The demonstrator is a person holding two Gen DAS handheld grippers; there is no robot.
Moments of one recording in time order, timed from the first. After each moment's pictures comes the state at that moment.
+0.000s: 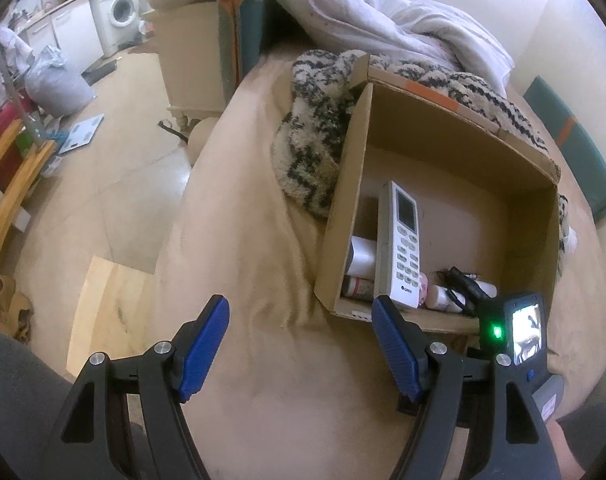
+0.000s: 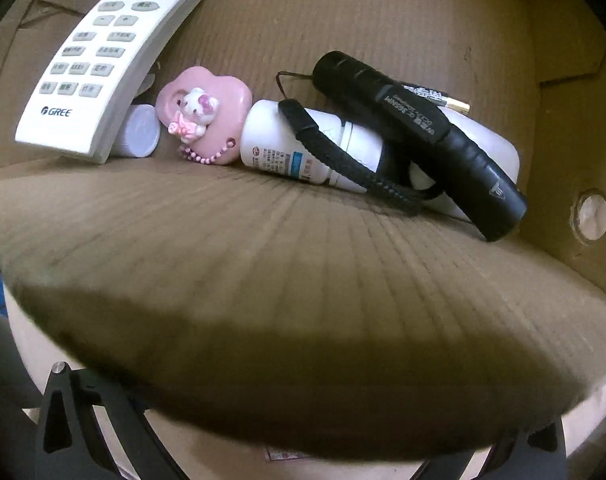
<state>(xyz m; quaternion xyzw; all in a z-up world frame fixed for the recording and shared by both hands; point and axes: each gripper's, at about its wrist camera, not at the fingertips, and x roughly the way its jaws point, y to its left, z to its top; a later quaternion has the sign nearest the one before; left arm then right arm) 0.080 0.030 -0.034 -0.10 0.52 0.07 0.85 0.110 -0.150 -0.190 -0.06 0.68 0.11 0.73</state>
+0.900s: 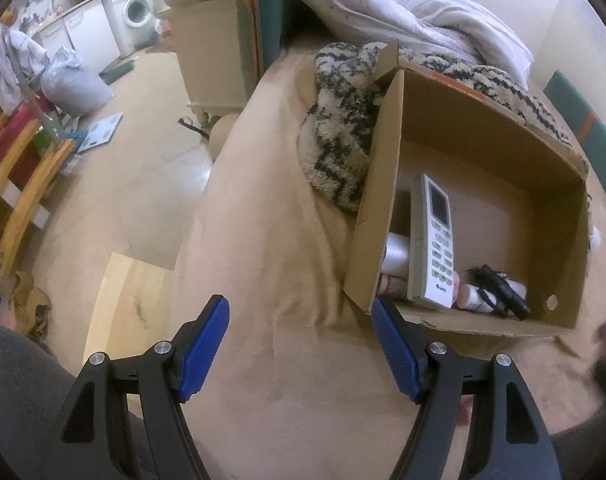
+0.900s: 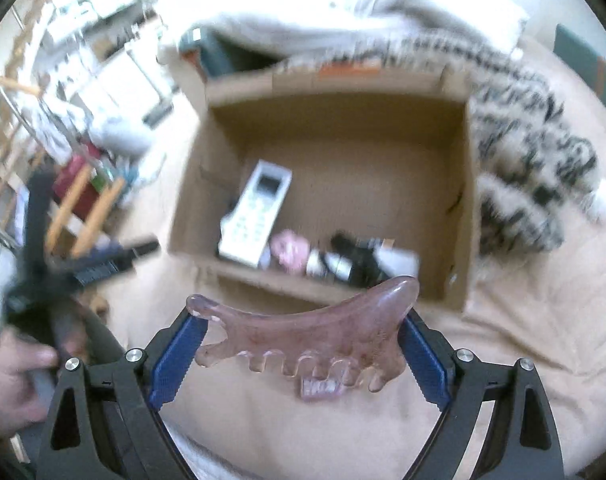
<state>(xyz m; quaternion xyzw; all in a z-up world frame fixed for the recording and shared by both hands) 0.080 0.039 -0.047 -0.08 0.53 0.11 0.84 0.059 -0.231 0.002 0.05 0.48 0.20 0.85</state>
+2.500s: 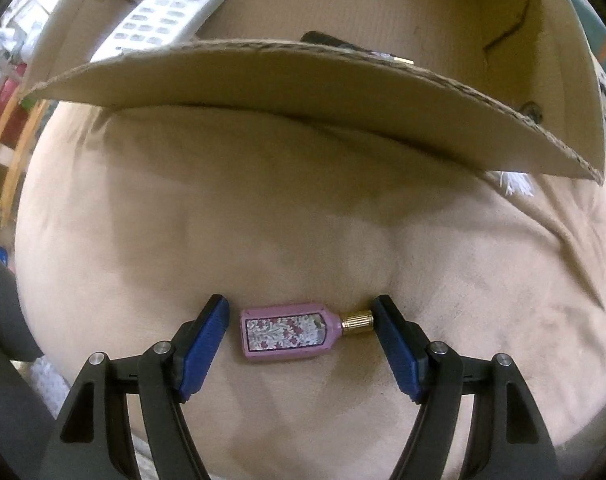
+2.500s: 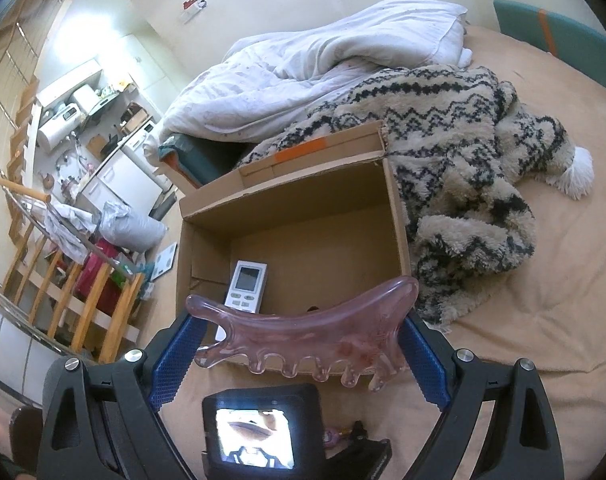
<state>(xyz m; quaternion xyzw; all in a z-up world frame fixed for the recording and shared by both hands) 0.075 -0.189 -0.170 -0.06 0.65 0.12 0.75 0.087 -0.290 -0.003 0.18 0.43 0.17 0.87</state>
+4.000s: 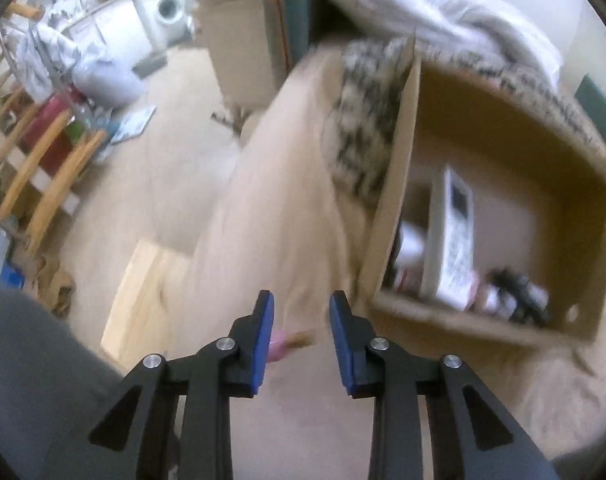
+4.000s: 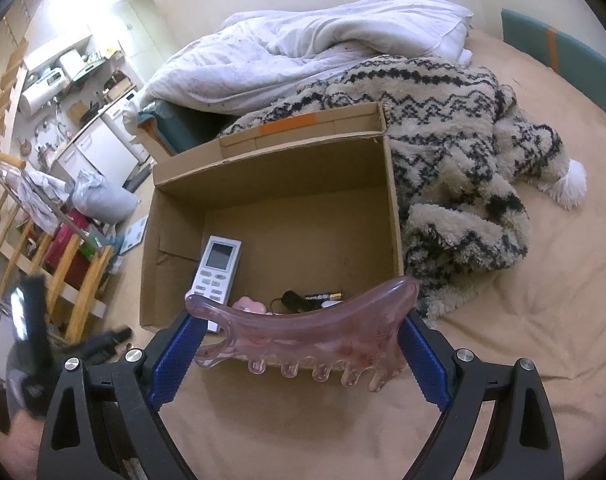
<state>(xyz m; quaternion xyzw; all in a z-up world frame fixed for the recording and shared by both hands) 0.082 0.036 -0.026 -0.08 0.52 0.16 0.84 0.097 -0.266 -0.019 0.11 0.46 0.15 0.87</state>
